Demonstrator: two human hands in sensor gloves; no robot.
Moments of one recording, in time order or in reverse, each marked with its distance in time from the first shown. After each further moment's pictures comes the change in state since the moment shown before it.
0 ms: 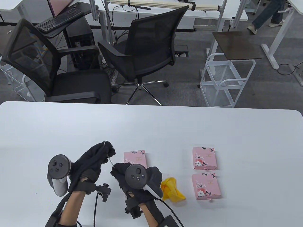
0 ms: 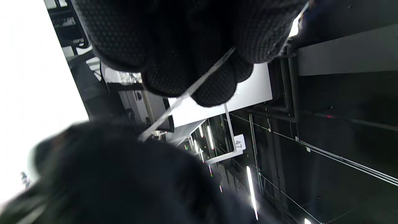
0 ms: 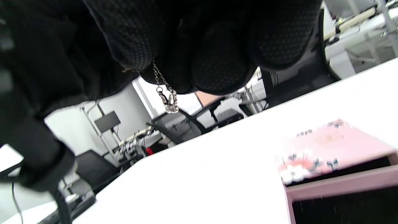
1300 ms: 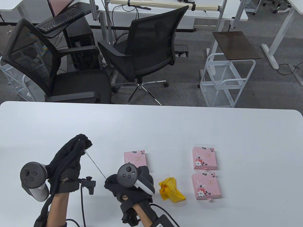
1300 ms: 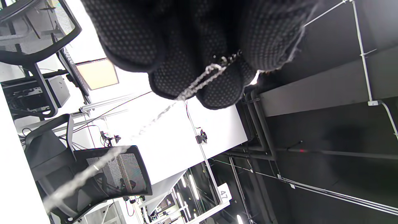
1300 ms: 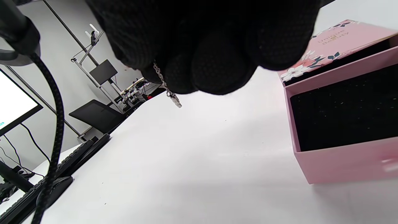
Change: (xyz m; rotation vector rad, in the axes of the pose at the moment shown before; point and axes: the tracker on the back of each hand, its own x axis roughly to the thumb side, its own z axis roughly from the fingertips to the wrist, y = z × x) left_hand 0.023 0.052 0.012 0.258 -0.130 -0.049; right_hand -0.004 0.042 -0.007 0.285 0.048 -0.055
